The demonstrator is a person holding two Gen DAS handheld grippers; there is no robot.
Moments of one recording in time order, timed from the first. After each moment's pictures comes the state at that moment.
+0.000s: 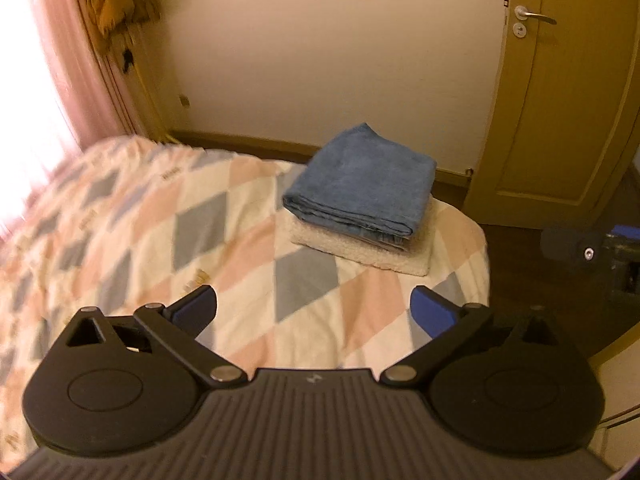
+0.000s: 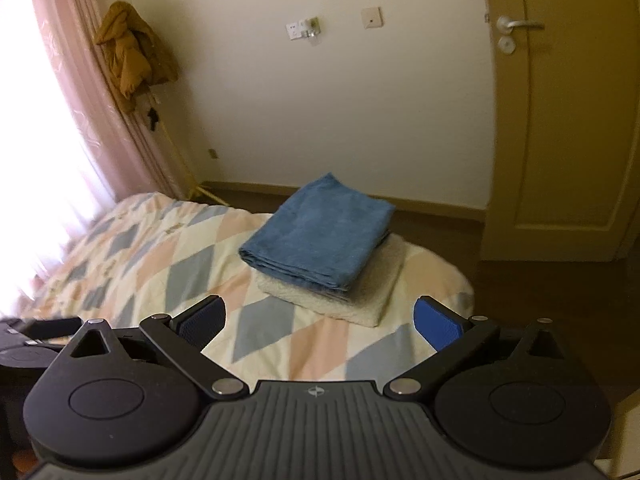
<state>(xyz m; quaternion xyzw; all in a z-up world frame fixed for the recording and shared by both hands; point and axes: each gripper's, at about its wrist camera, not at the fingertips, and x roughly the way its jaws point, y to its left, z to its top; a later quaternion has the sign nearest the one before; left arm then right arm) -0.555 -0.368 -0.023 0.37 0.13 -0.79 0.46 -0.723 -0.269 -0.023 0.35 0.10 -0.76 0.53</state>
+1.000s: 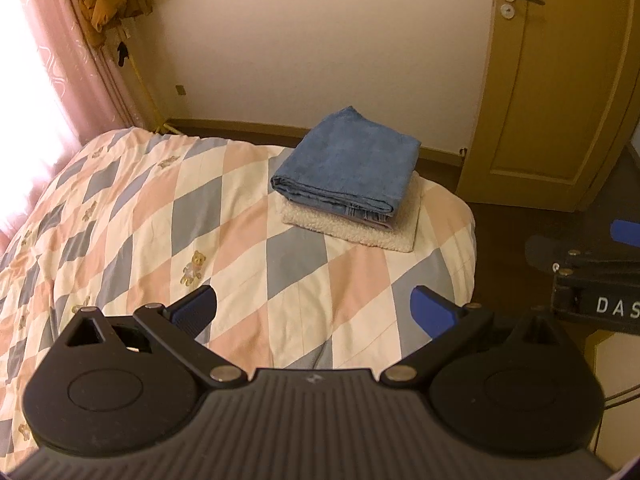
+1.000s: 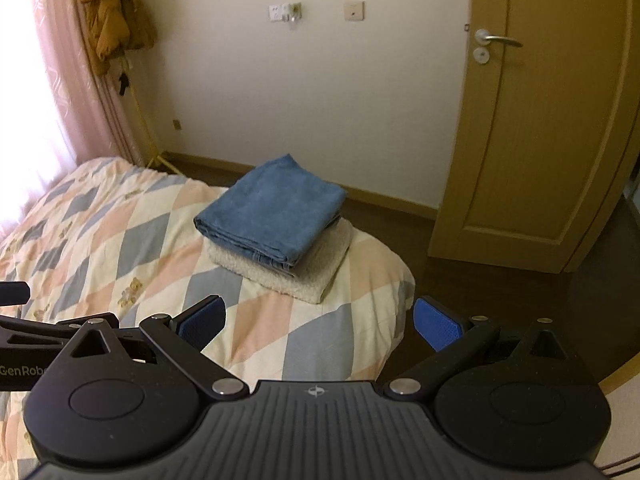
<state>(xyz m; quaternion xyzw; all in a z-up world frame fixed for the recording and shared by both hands) -0.573 -0.343 -0.015 0.40 0.15 -0.78 0.45 -0.721 -0.249 -0.022 0.34 0.17 -0.78 0.50</state>
